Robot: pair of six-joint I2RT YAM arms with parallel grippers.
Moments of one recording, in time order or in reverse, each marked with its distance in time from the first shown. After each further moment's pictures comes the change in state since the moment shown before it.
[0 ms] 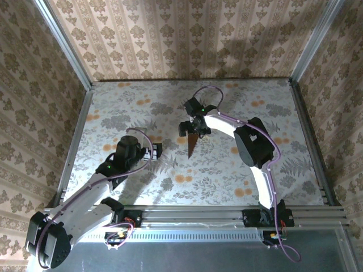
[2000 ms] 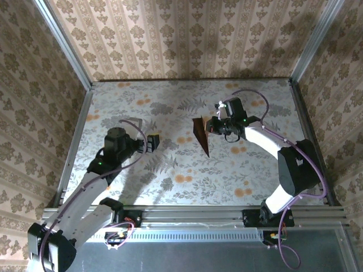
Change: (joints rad) left arm 0.134 -0.040 0.132 -0.018 0.219 0.130; right arm -0.224 -0.561 -0.620 0.421 -0.434 0.116
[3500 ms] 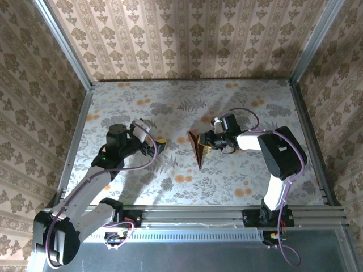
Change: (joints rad) left arm 0.037 0.104 -0.035 0.159 0.301 0.353; right arm -0.001 0.214 -0.168 0.335 -0.142 0.101
